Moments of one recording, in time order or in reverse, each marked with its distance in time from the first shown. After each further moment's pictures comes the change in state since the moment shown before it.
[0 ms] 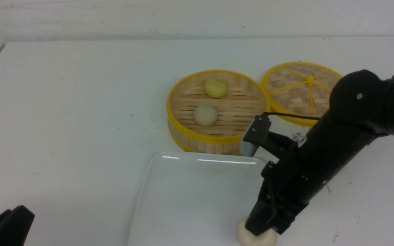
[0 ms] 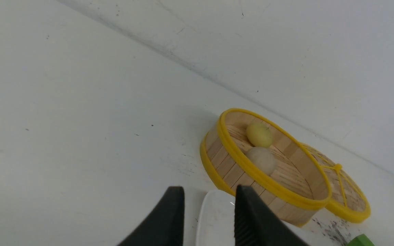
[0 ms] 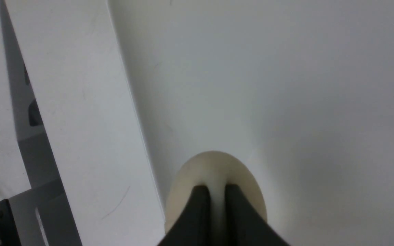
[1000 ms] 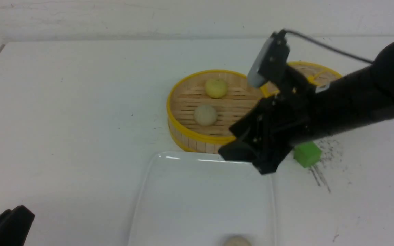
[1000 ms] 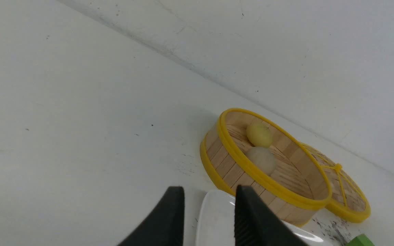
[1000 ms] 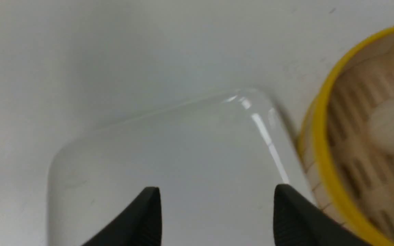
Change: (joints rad) right arm 0.000 -0.202 -0.046 0.149 -0.369 -0.190; left arm 0.000 0.000 0.000 -0.001 0.000 0.000
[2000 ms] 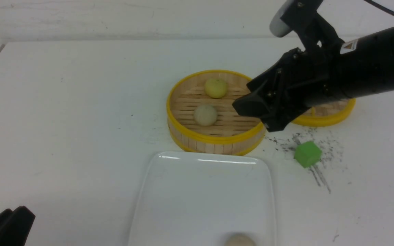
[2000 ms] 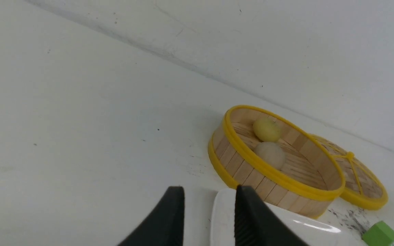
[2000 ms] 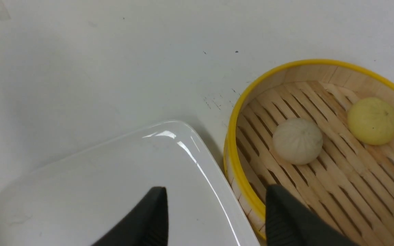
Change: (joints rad) right arm -0.019 -0.037 -0.079 -0.184 -0.030 0.216; left arm 0.000 0.000 0.000 -0.003 0.001 0.106
